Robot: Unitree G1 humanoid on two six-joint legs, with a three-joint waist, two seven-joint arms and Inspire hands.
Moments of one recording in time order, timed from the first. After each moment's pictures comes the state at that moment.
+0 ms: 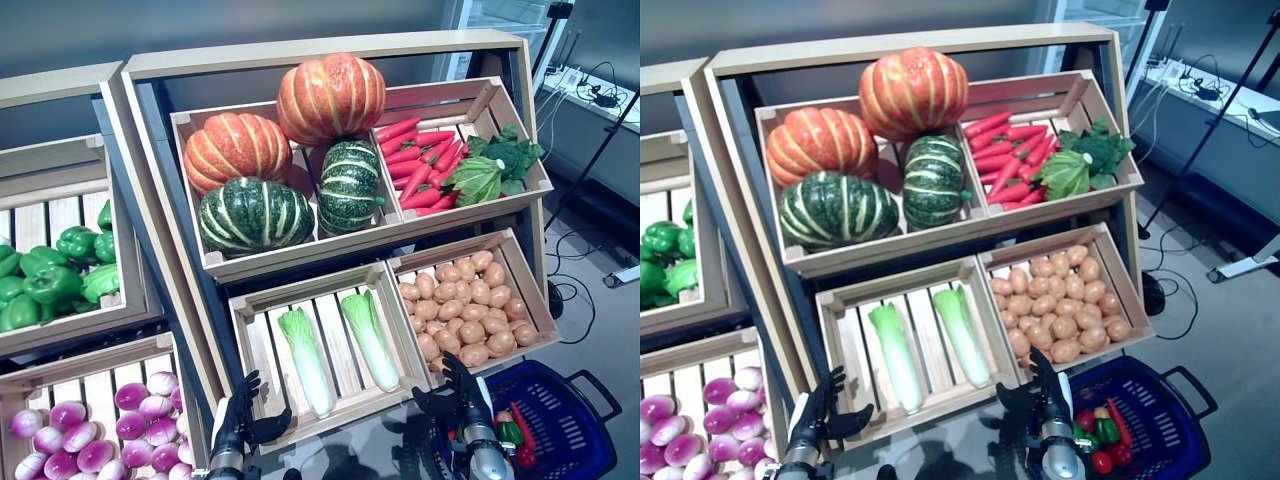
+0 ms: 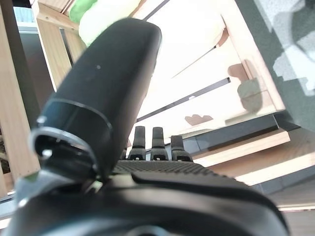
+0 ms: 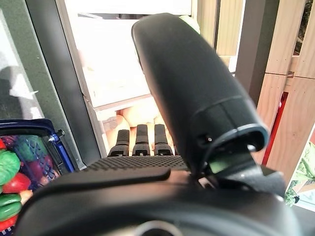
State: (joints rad) left arm 0.18 0.25 -0.22 0.87 -0.15 -0.53 0.26; right arm 0.11 -0.26 0.28 0.74 0.25 -0.40 -0.28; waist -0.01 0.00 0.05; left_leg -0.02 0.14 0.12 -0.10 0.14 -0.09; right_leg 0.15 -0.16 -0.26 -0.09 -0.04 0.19
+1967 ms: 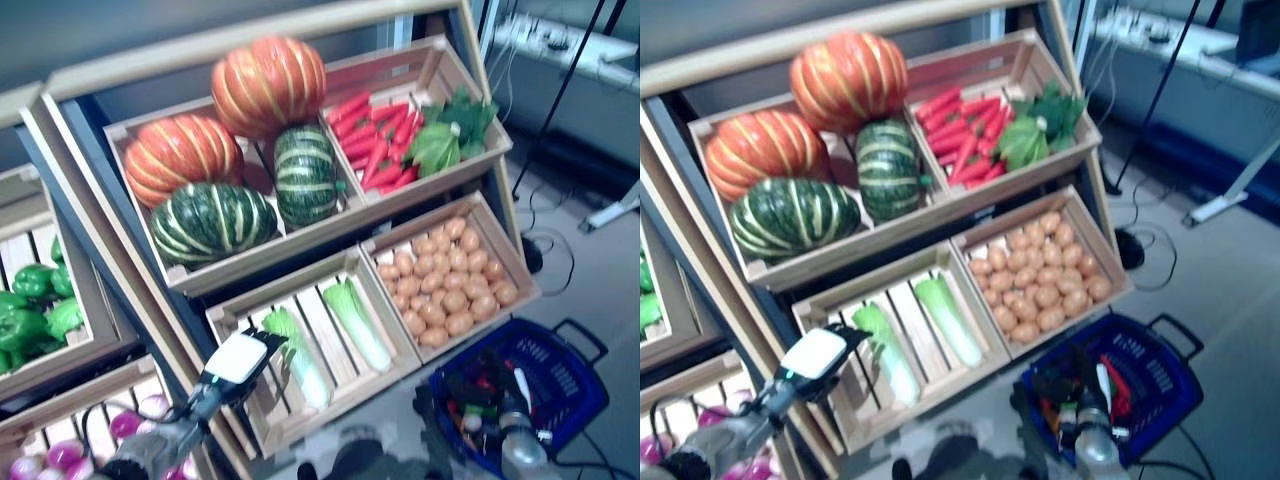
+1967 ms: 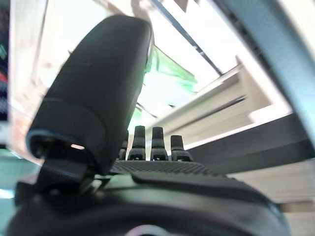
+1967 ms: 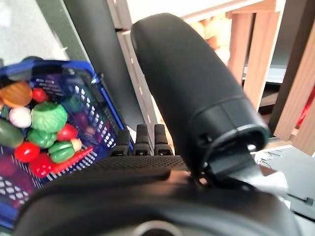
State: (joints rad) left arm -0.28 0.83 -0.75 0.71 0.94 -0.27 0.64; right arm -0.08 -0.45 0.29 0.77 0.36 -0.31 -0.32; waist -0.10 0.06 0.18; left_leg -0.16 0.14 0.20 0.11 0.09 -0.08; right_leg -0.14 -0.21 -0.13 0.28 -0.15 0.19
